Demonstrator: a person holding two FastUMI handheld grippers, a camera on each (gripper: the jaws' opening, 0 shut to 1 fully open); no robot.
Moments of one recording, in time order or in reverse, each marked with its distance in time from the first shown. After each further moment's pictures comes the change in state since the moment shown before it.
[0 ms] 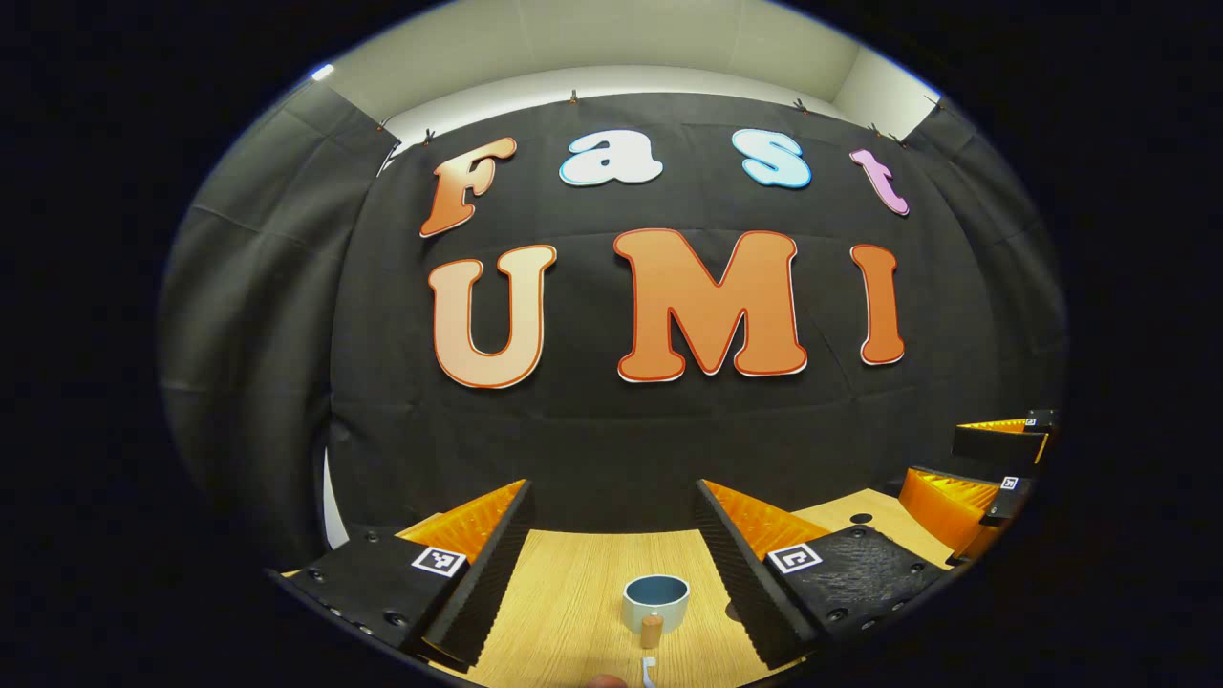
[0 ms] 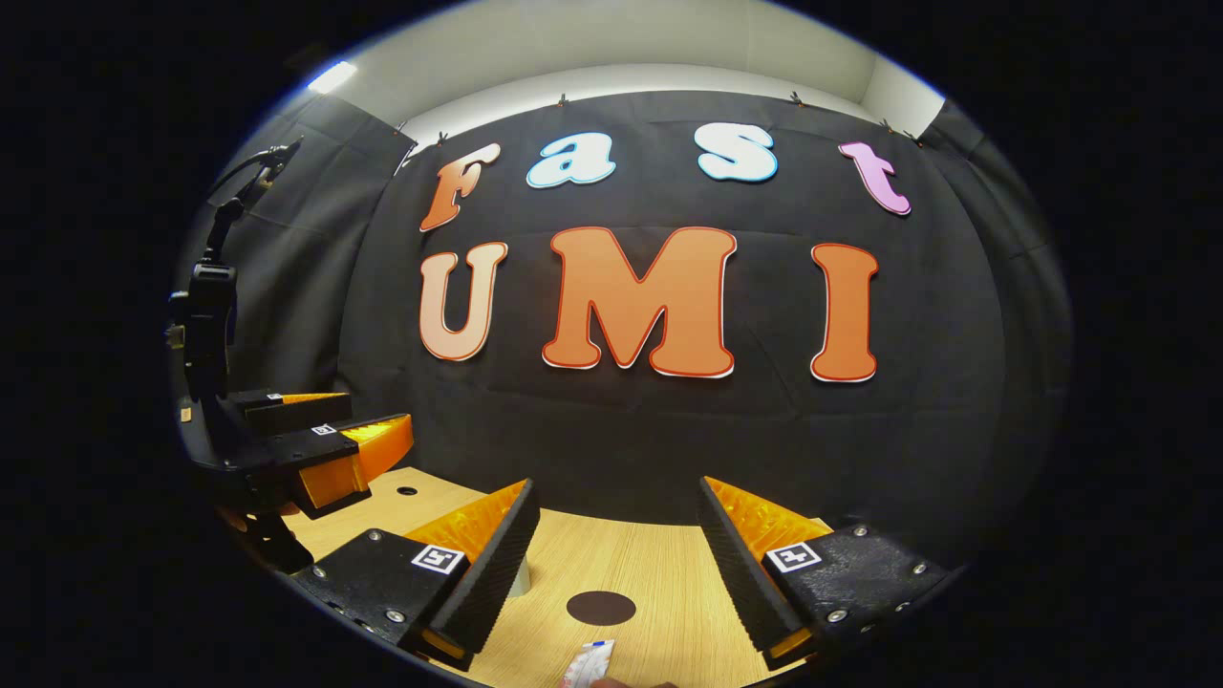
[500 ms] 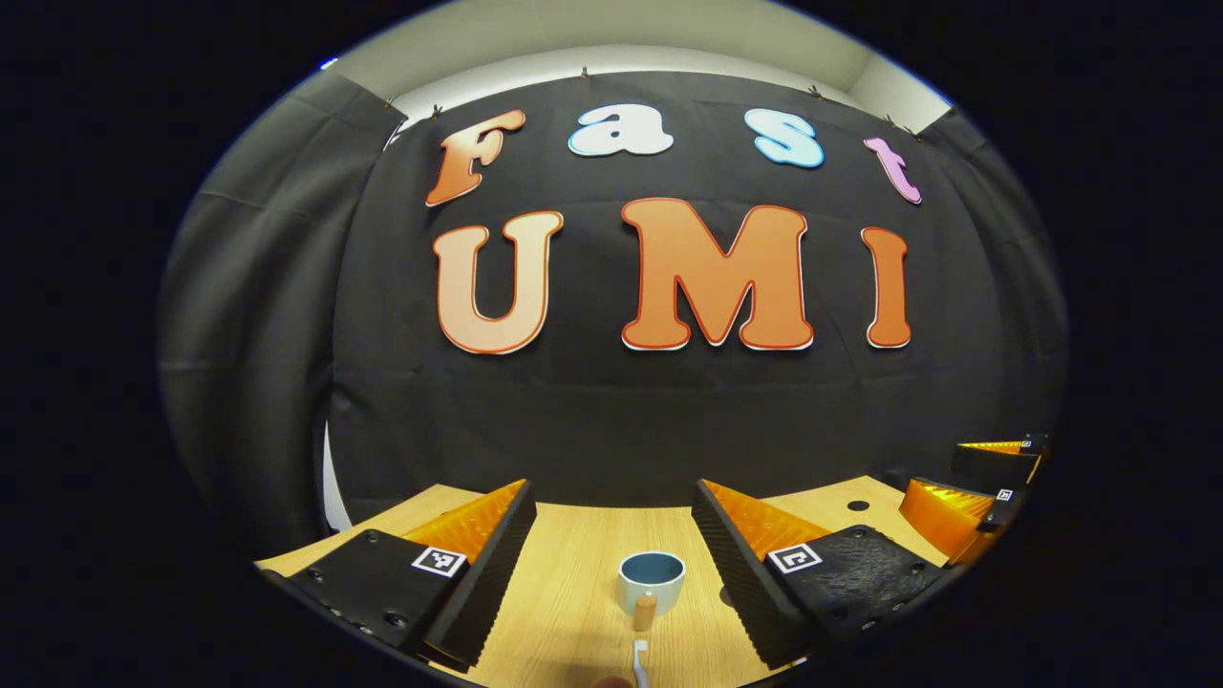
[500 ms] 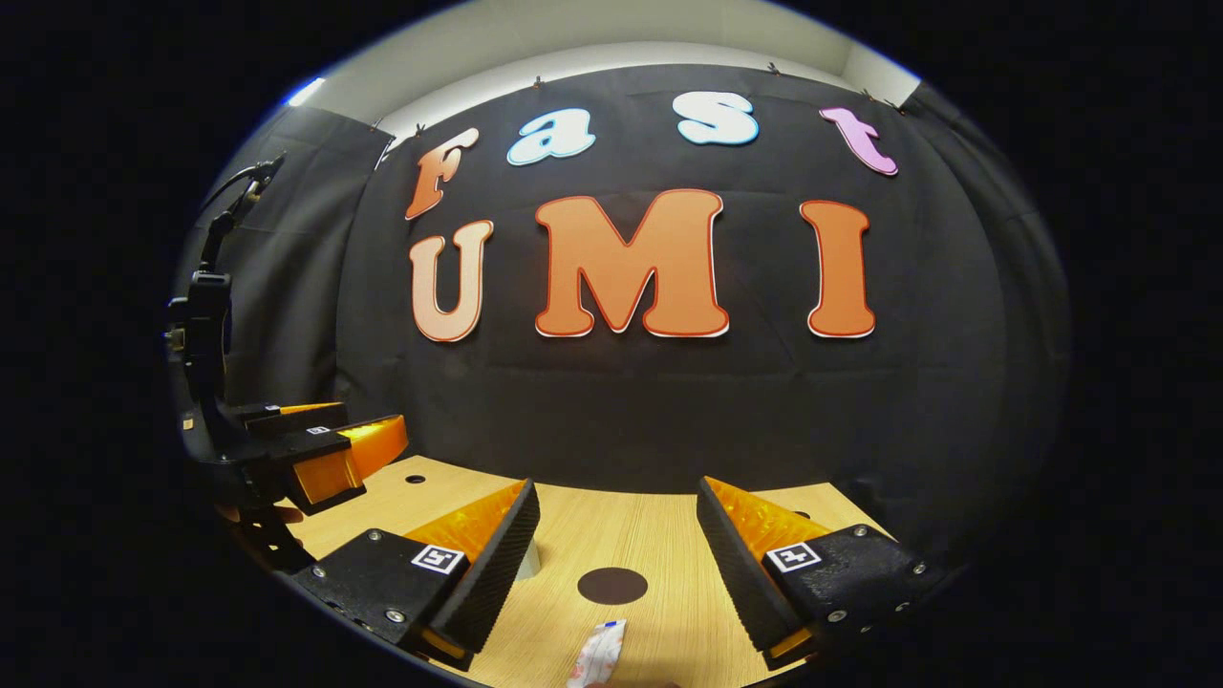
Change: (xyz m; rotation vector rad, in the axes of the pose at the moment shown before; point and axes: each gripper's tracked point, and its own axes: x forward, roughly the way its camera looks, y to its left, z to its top) left arm -0.002 -0.007 -0.039 -0.043 0.137 -0.009; right arm -0.003 -0.004 -0.033 0.074 0.107 0.007
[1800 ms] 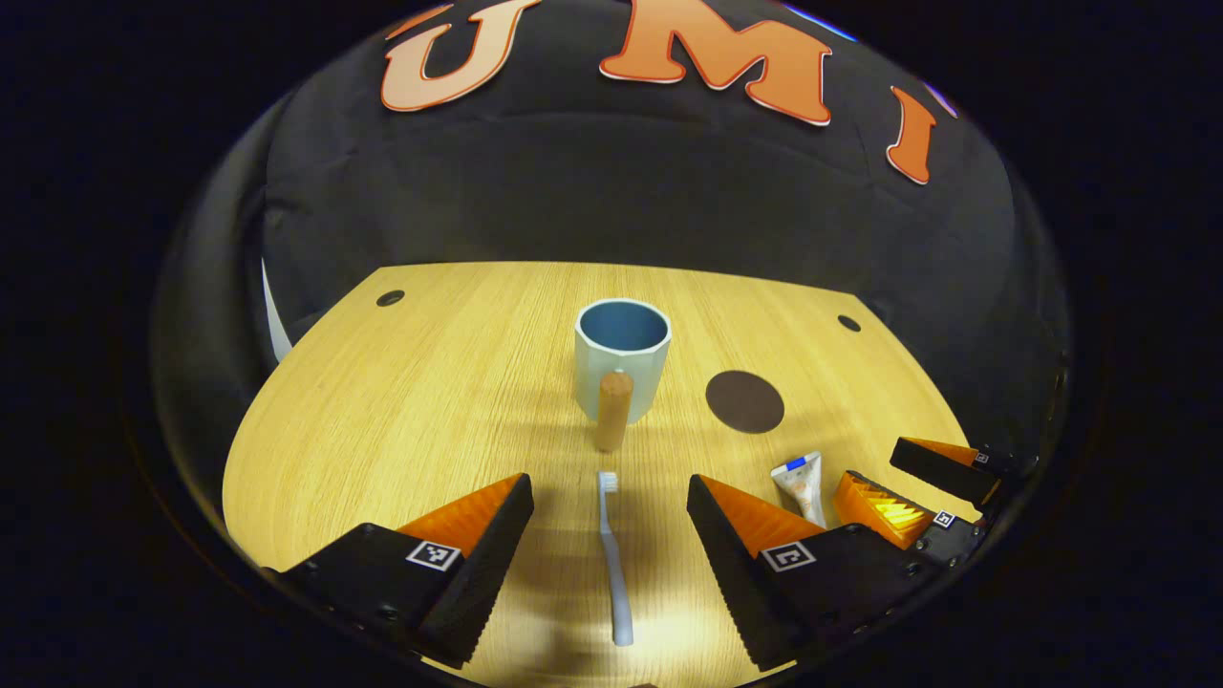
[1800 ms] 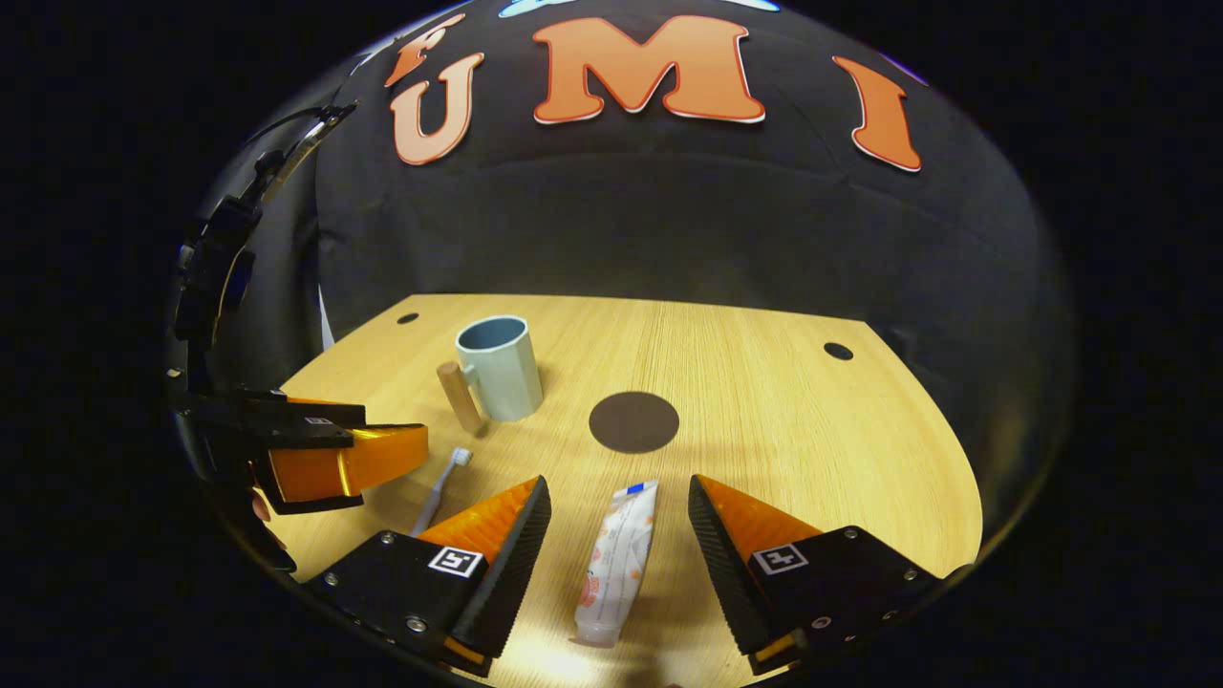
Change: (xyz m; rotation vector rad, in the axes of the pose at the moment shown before) left arm -0.015 -0.019 -0.217 -0.027 0.784 -0.090; right arm -0.002 0.023 -0.187 -0.024 0.596 0.036
